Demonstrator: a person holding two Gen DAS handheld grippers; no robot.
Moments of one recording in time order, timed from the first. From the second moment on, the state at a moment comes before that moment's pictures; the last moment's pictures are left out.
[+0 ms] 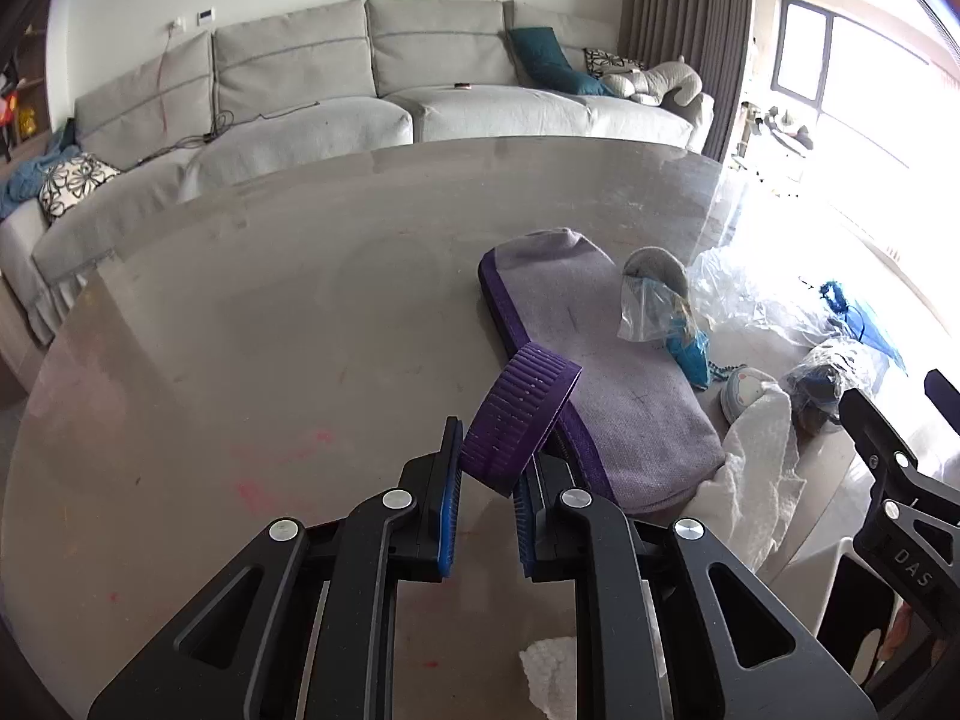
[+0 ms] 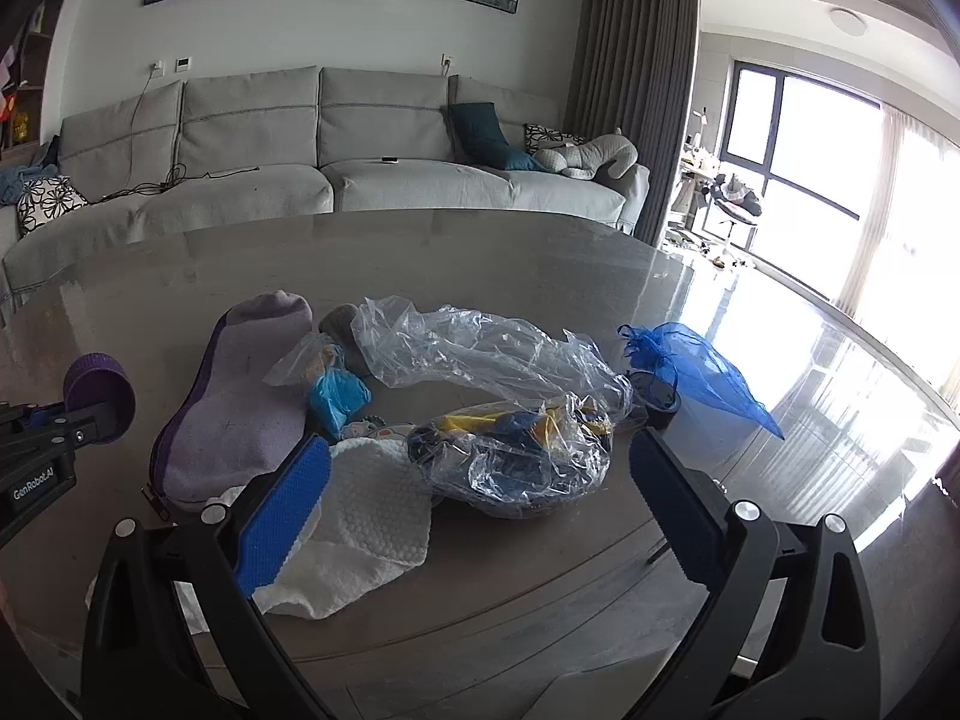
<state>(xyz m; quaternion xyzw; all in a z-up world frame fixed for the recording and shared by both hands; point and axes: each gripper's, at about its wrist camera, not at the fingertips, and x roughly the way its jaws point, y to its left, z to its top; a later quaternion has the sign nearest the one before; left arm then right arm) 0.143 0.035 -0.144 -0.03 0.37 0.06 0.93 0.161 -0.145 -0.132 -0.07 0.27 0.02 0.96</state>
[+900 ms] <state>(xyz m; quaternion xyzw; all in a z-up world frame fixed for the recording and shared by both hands) 0.166 -0.011 -0.110 -0.01 0.33 -0.02 0.94 0.200 -0.182 -0.169 0.01 0.37 0.03 0.93</state>
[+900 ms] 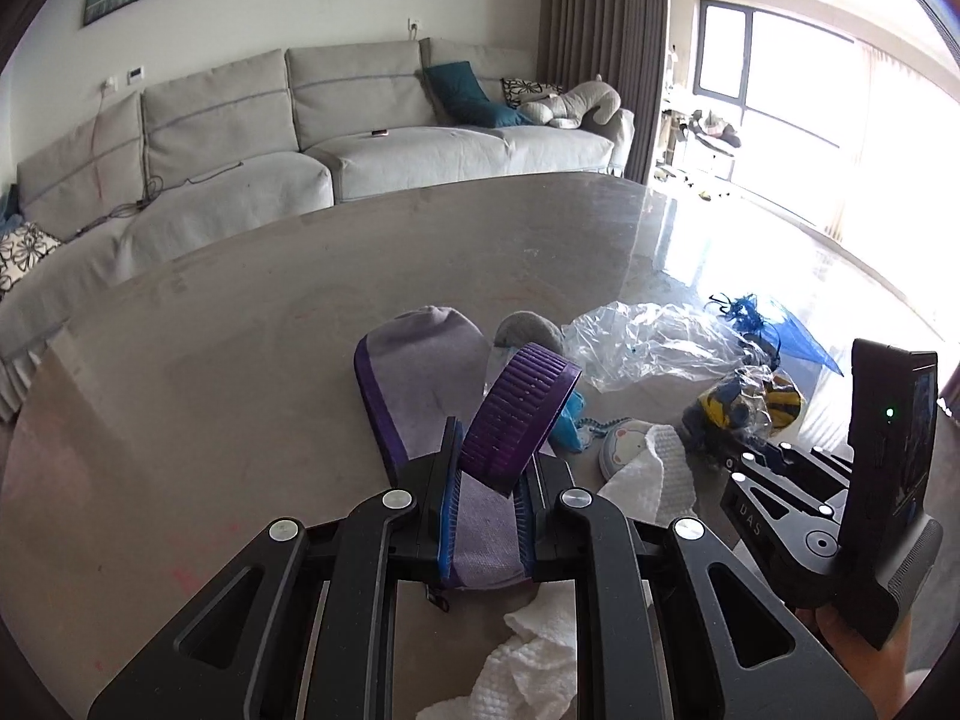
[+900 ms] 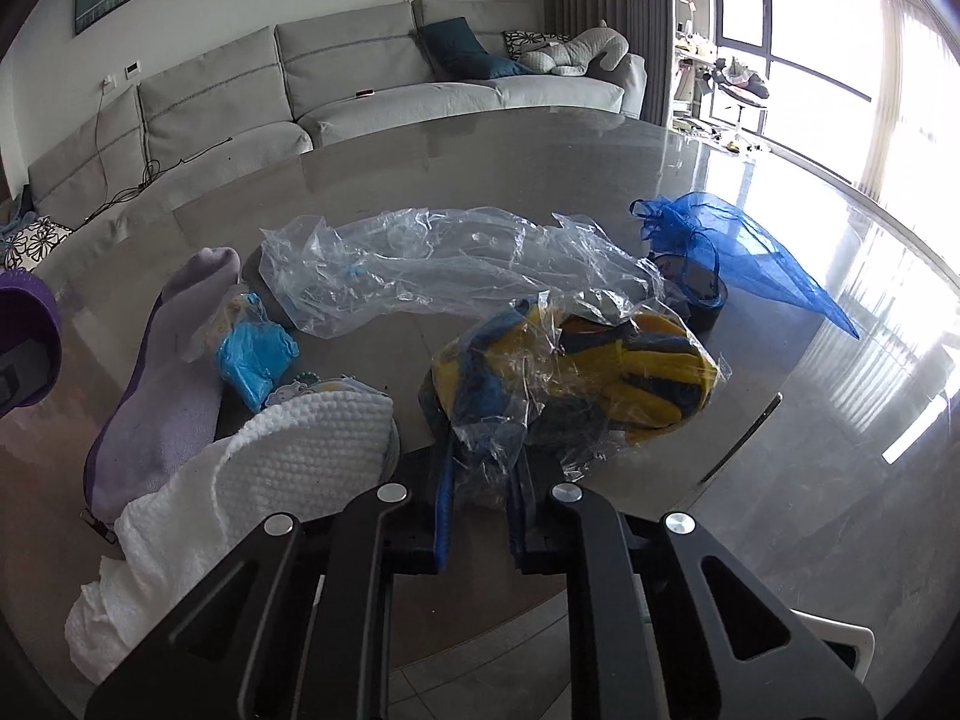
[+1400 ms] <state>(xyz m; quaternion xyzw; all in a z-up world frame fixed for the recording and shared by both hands) 0.128 -0.039 -0.078 0.00 0.30 -0.06 0.95 0.120 -0.183 -0.082 -0.01 0.28 0.07 0.96</state>
